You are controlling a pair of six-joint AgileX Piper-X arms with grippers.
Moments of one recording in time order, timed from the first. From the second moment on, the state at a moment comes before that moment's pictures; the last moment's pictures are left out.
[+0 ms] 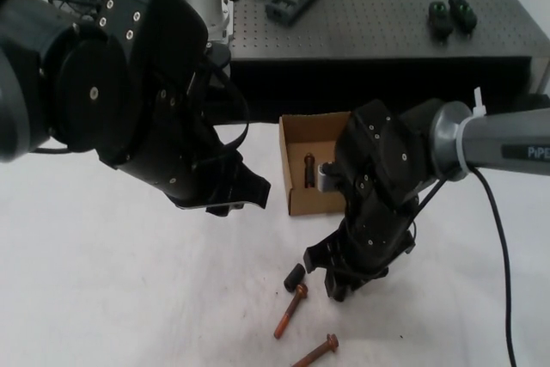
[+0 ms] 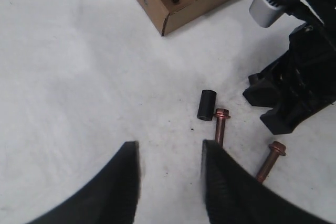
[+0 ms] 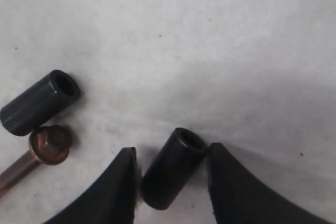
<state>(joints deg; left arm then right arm) -31.9 79.2 -62.0 41.2 5.5 -6.2 19.3 107.0 -63.8 41.1 -5.8 10.5</state>
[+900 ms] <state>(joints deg) -31.9 82.3 -62.0 39.9 18.4 -2.3 13.6 99.5 -60.1 46.9 -5.4 2.3</state>
